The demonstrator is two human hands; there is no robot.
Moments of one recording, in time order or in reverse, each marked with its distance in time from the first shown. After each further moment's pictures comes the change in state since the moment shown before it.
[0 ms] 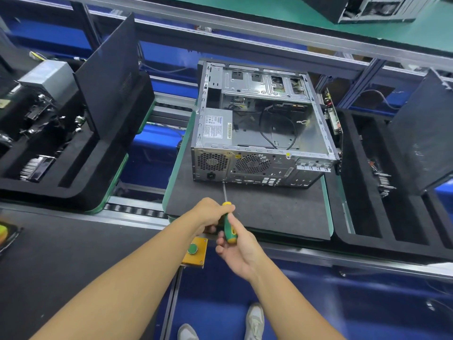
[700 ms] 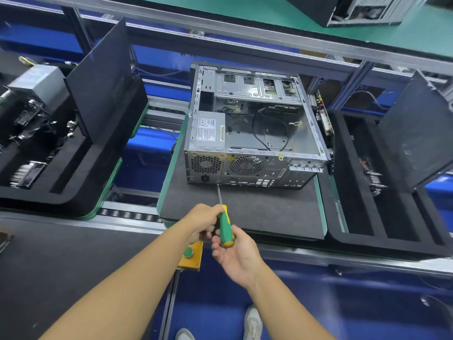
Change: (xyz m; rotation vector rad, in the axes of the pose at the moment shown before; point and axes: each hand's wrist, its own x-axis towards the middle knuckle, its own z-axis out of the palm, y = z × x) left_hand -0.002 -0.007 0.007 -0.178 -0.035 -0.037; right_hand -0.003 0.003 -0.008 0.130 0.021 0.042
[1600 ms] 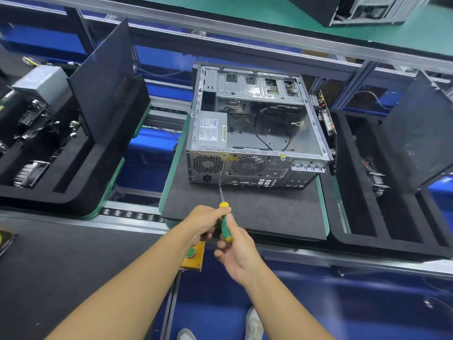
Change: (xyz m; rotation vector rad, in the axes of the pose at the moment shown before) left_hand -0.010 -0.002 -0.003 0.041 0.025 0.036; right_hand 0.002 0.004 0.006 -0.179 0.061 -0.169
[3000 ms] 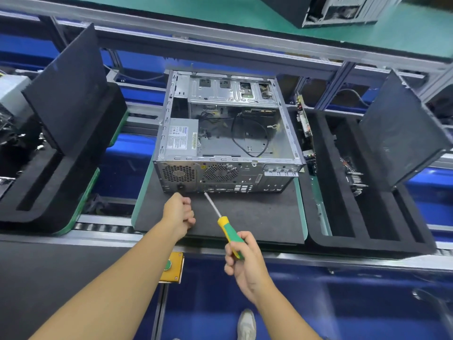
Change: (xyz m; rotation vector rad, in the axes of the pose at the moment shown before) left_hand 0.043 0.030 0.007 -0.718 0.194 -0.104; right_hand -0.003 -0.029 -0.081 -0.056 -0.137 -0.208
